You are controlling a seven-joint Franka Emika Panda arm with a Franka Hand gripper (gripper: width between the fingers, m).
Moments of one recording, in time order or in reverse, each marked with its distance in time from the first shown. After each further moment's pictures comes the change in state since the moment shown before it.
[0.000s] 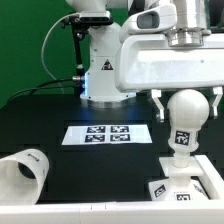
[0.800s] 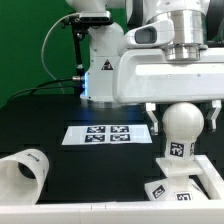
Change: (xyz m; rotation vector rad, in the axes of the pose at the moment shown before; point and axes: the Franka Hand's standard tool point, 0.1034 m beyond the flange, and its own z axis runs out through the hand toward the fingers) arm -0.008 0.003 0.016 -0.009 0.004 -0.002
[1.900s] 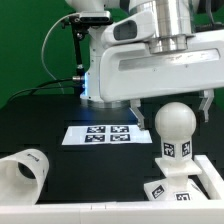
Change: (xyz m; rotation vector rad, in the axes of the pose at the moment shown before) arm 0.003 0.014 -0.007 0.087 -0.151 0.121
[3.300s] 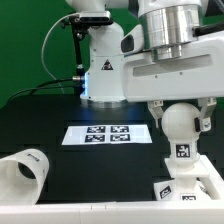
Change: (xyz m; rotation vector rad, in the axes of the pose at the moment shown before) arm -0.004 -0.011 0.005 0.011 -0.025 1.038
